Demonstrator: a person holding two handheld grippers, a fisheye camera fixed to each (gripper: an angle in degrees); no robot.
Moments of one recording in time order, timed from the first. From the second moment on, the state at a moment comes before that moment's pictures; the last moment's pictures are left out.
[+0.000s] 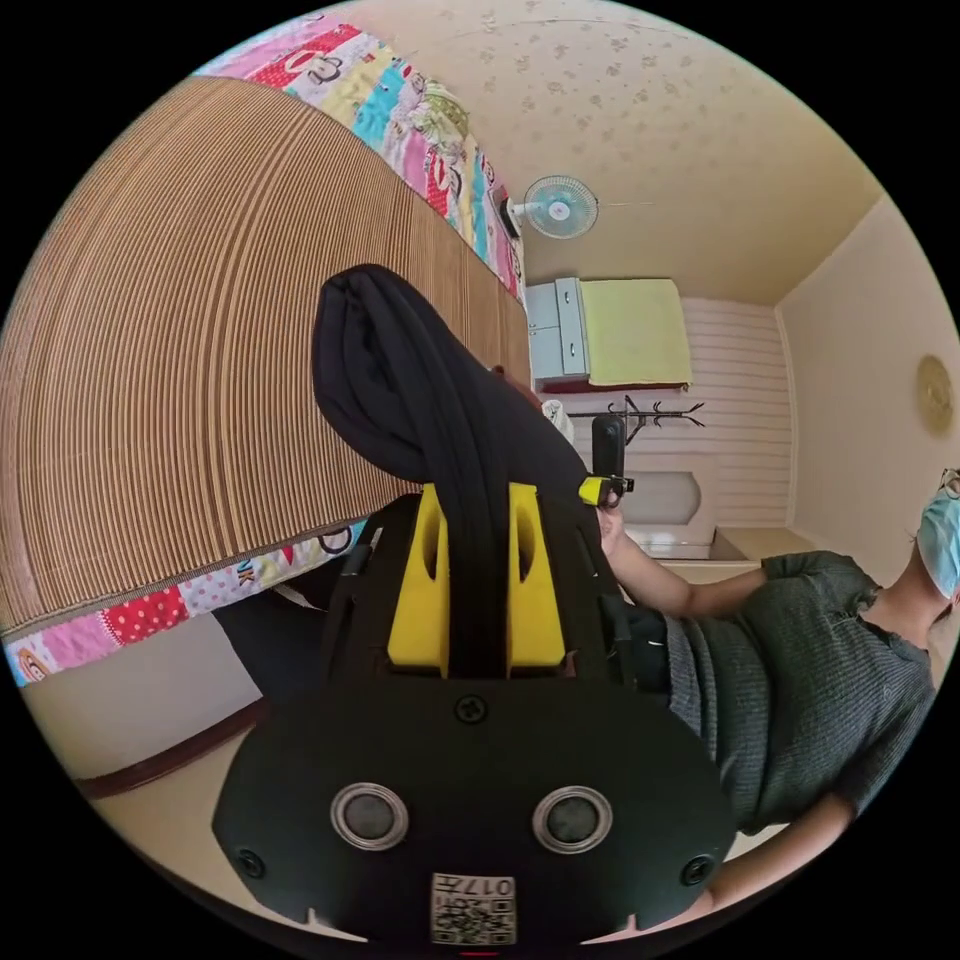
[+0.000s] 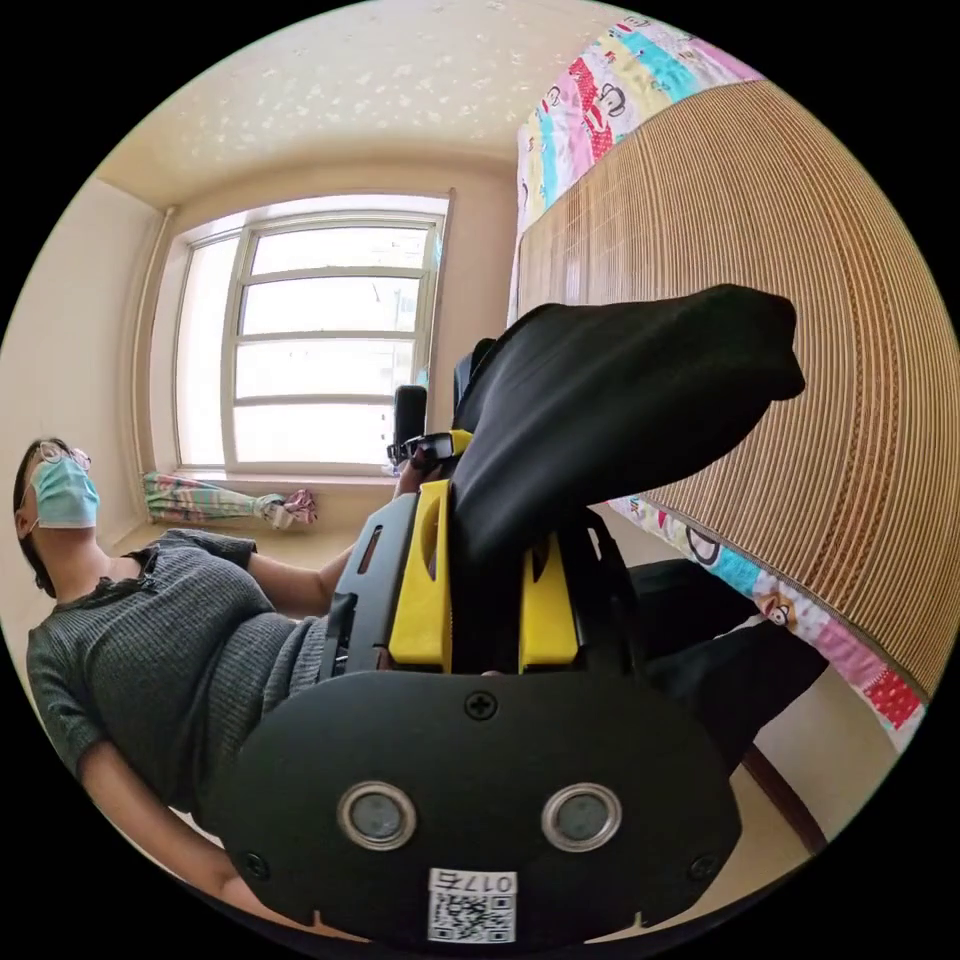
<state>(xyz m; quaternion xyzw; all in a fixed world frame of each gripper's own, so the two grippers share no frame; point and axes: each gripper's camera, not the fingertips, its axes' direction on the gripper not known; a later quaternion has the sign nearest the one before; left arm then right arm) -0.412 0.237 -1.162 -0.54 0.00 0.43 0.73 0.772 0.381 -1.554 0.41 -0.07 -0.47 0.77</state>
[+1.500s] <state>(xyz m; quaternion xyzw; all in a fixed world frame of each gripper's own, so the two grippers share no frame) -0.327 -0.062 -1.626 -0.19 -0.17 0.44 0.86 0.354 0.008 -1.304 0.41 0.21 -0.61 0.65</state>
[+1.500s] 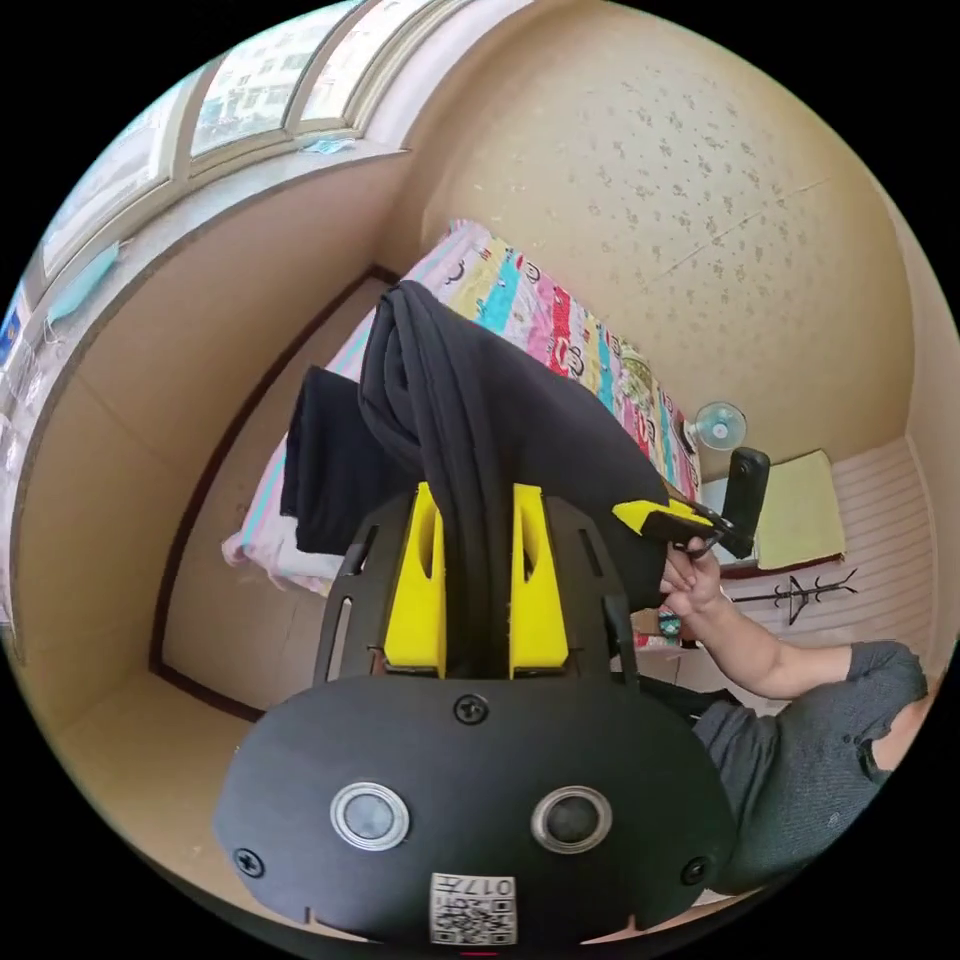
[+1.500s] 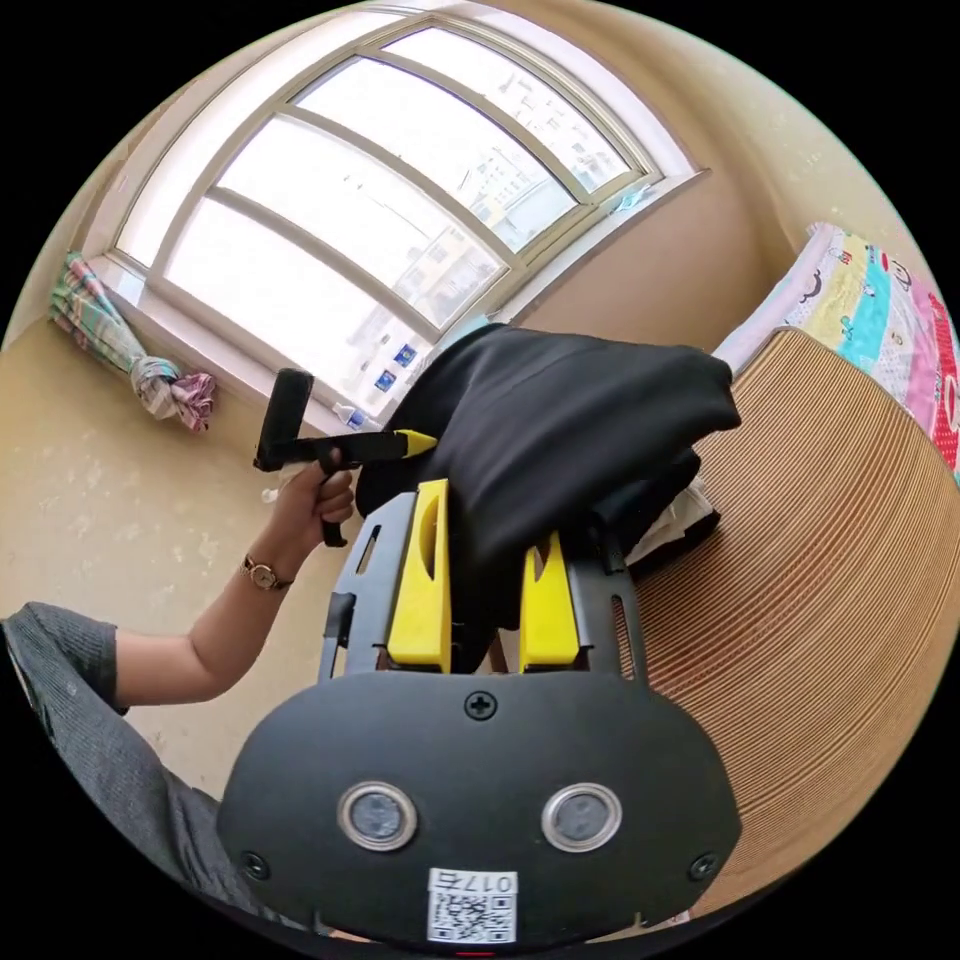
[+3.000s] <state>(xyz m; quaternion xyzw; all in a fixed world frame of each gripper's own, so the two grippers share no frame) -0.412 -0.016 -1.650 -0.15 -0.24 0.41 0.87 0.659 -0.129 -1.508 0.47 0.28 -0.20 0.81</state>
